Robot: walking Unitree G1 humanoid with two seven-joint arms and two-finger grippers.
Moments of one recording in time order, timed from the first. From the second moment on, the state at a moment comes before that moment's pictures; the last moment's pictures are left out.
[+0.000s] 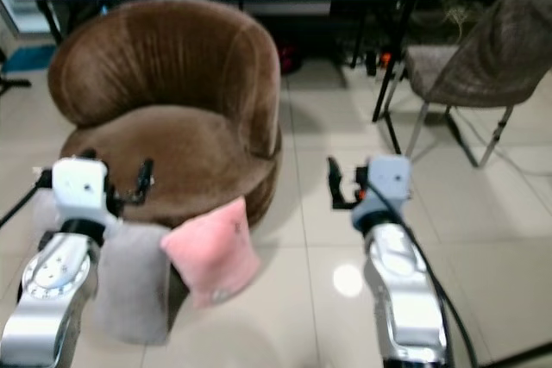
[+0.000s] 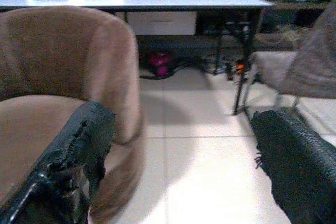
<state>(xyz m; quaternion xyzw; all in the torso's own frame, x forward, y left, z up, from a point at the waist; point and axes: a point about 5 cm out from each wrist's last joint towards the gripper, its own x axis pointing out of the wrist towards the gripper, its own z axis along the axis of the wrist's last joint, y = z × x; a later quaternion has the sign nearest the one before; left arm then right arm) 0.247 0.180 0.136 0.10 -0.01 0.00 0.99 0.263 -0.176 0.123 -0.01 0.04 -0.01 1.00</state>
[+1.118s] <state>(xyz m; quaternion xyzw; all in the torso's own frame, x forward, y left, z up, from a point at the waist) 0.251 0.168 0.133 0.09 0.00 -0.02 1.00 0.269 -0.189 0.124 -0.05 0.04 -0.02 1.00</state>
